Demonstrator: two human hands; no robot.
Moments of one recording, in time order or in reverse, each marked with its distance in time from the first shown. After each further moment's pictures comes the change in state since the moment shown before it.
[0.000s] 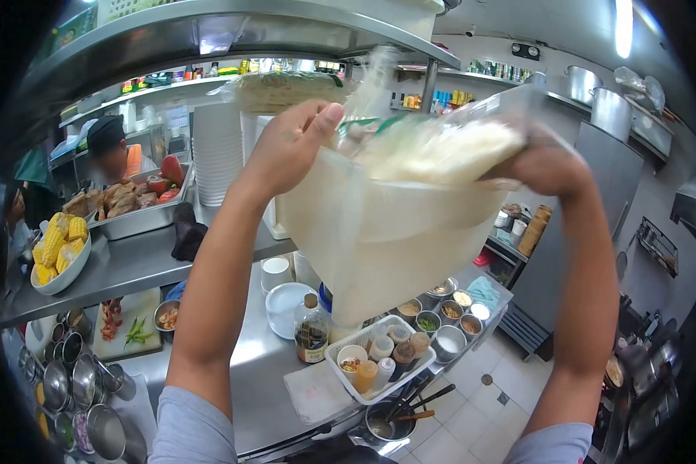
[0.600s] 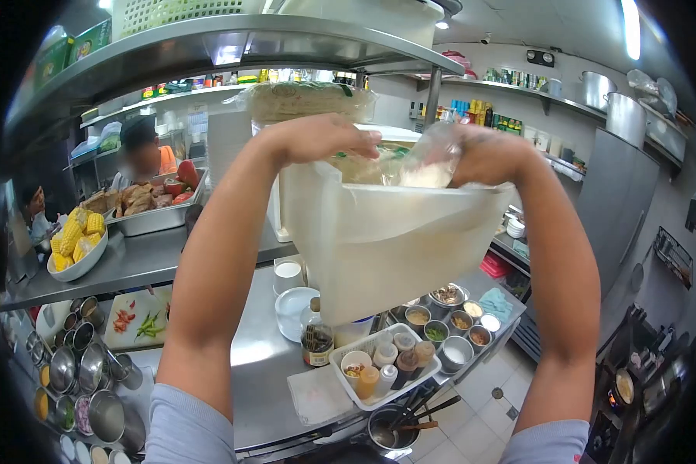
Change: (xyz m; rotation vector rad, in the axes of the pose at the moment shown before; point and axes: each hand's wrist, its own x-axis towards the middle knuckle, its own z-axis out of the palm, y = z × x) left_hand 0.050 0.025 0.001 0.006 -0.523 -0.067; right_hand 0.043 0.017 0.018 -0.562 -0.191 0.165
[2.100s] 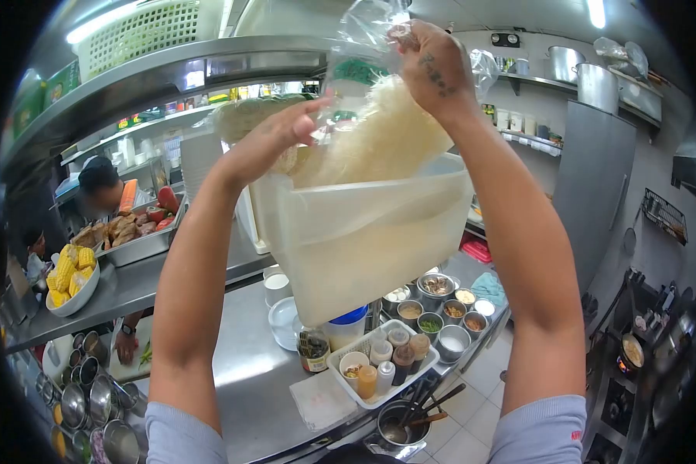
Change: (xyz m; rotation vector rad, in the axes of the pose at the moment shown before) left_hand 0.002 -0.012 0.009 -0.373 0.271 0.222; right_hand 0.044 0.002 -0.029 0.223 1.220 -0.050
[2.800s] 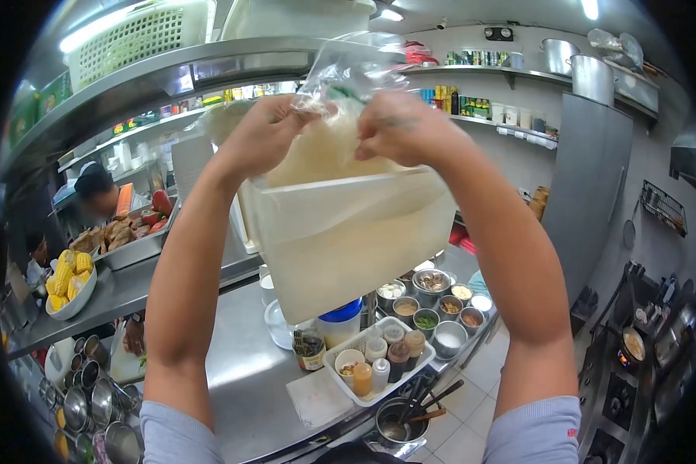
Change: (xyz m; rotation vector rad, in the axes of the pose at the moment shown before) left_hand 0.010 0.036 0.030 0.107 0.070 0.068; right_hand -0.046 -0.035 -0.029 -0.164 -0.908 -0.030
